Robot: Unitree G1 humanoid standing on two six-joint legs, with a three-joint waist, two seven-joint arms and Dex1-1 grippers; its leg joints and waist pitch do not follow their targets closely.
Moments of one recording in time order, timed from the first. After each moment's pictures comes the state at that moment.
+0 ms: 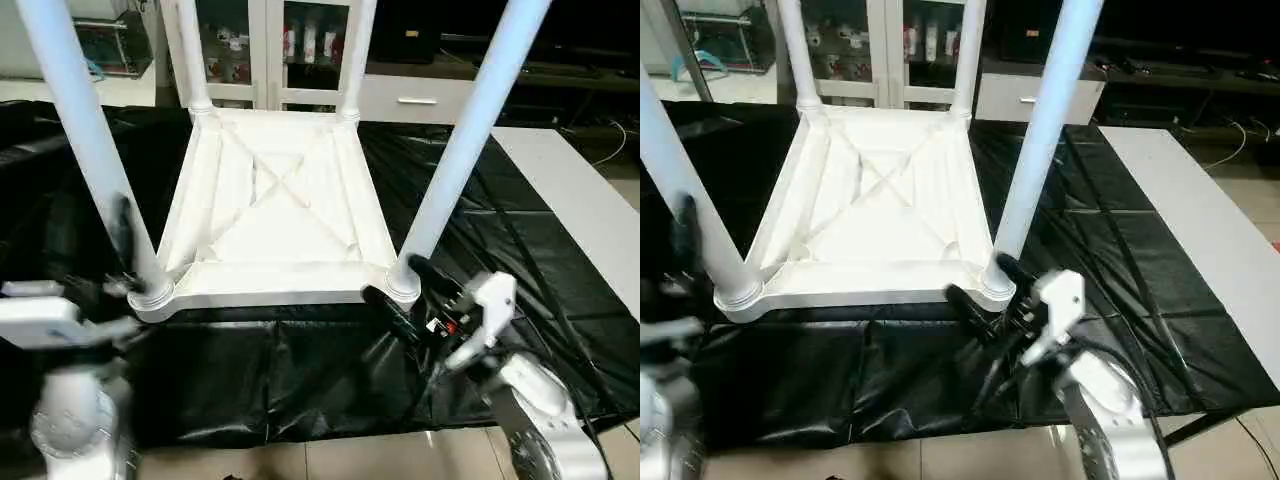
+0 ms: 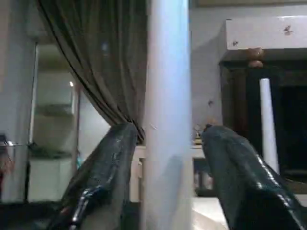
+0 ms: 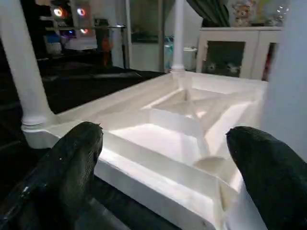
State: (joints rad) left arm 0.07 0.08 0.28 -0.23 -0.08 -0.49 -0.15; right arm 0.04 -0.21 0.08 -0.14 0.36 0.03 0.62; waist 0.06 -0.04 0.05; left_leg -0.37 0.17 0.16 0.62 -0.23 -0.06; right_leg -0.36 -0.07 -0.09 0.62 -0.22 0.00
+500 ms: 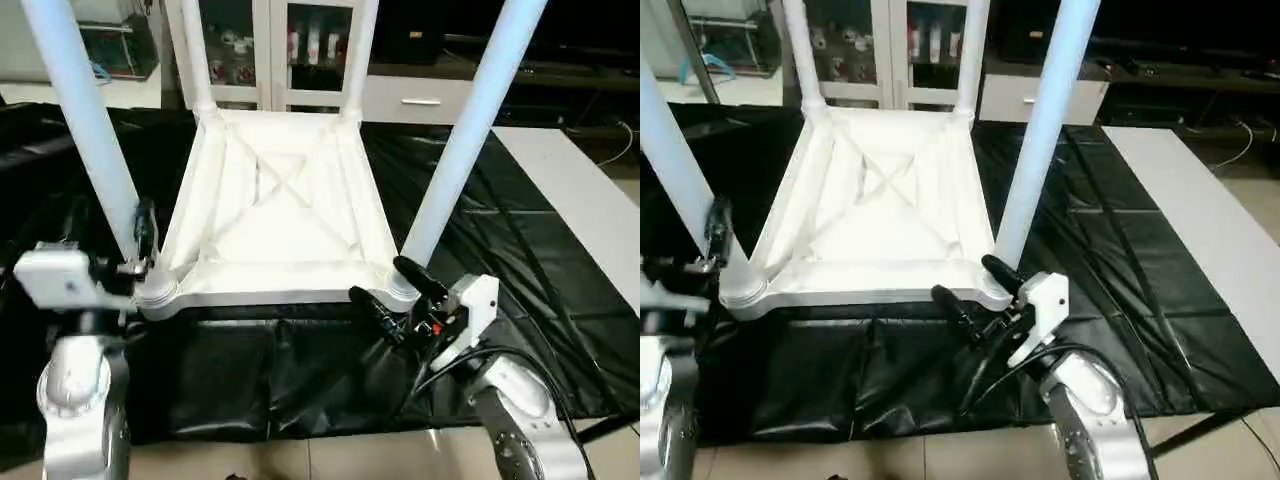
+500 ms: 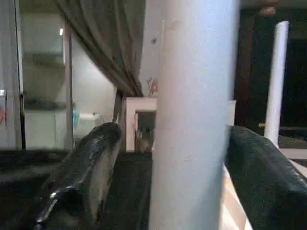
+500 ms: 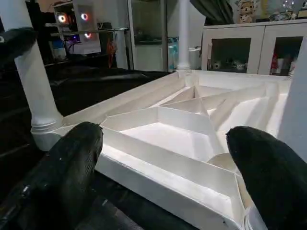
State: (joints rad) left arm -0.06 0.16 0.30 -0.08 -0.17 -0.21 -0.15; right arm 0.04 -0.16 0.10 -0.11 0.35 0.02 0.60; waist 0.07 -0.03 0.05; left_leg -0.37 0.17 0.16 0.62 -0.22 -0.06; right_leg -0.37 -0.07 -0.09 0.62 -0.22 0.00
